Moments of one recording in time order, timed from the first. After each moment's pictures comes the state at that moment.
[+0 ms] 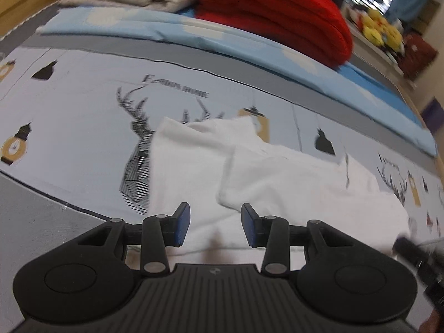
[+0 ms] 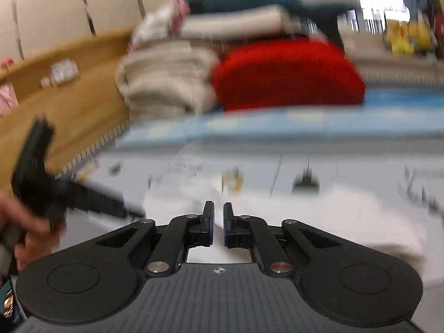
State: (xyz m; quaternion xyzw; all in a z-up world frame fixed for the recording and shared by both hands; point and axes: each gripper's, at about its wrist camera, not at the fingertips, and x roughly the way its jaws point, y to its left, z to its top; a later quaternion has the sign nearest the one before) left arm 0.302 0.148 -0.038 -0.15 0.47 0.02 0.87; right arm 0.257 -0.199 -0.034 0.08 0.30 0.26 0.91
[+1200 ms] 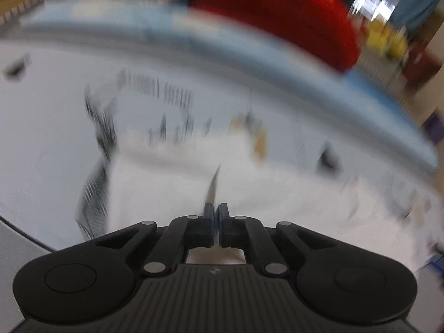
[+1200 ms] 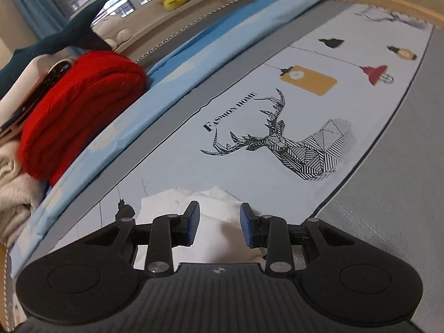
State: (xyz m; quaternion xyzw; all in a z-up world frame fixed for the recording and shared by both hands) left arm 0.349 0.139 -0.053 -0.17 0.43 0.01 0.89; right arm 0.294 -0.348 -0.064 0.31 0.36 -0.12 0.87
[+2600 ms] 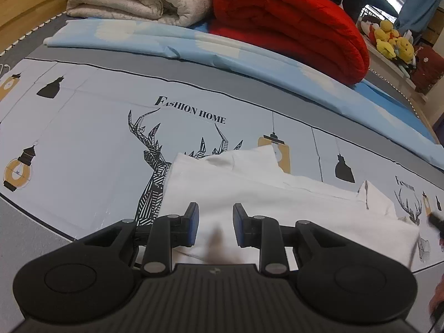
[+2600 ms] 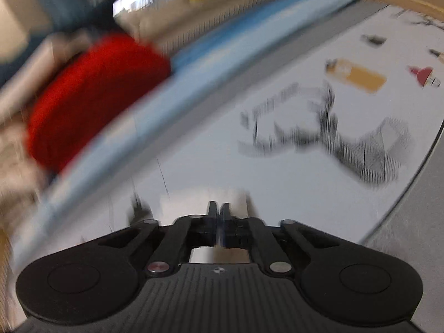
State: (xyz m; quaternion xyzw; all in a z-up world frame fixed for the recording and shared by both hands) left arm 0.331 0.162 -0.046 -0.13 0.45 0.05 0.88; right arm 0.343 -0.316 -0.088 0.30 0.32 -0.09 0.89
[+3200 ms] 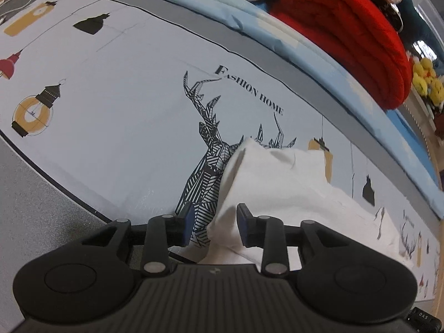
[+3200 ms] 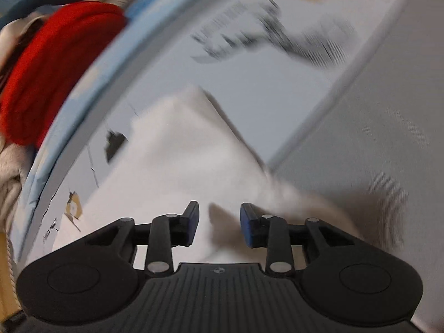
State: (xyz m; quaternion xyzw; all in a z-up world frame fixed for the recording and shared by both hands) left arm 0.336 0.234 -0.083 -0.24 0.50 0.09 0.83; right arm 0.287 -0.284 -0.113 0.37 0.47 -0.14 0.79
